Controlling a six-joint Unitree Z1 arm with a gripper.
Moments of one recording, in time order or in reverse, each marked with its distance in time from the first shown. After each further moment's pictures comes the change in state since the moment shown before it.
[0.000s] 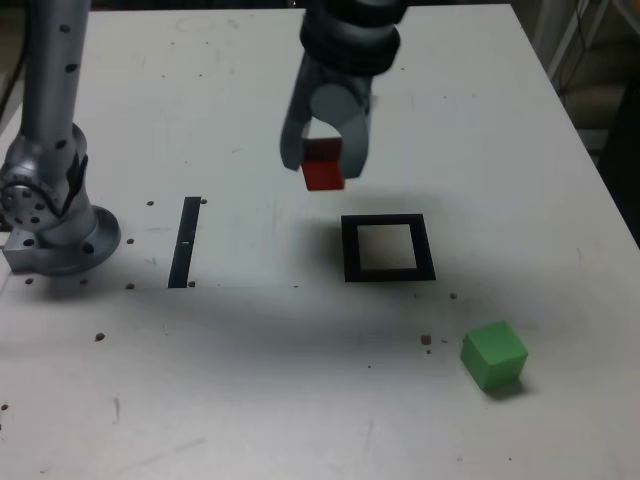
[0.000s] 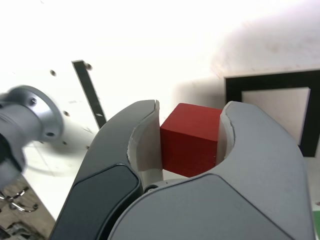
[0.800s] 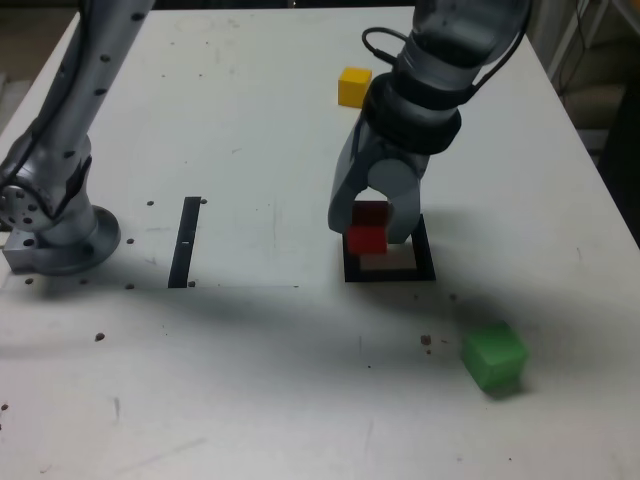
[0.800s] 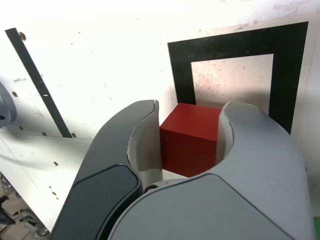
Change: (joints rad) arm -0.091 0.217 -0.155 0.006 -0.046 -0.075
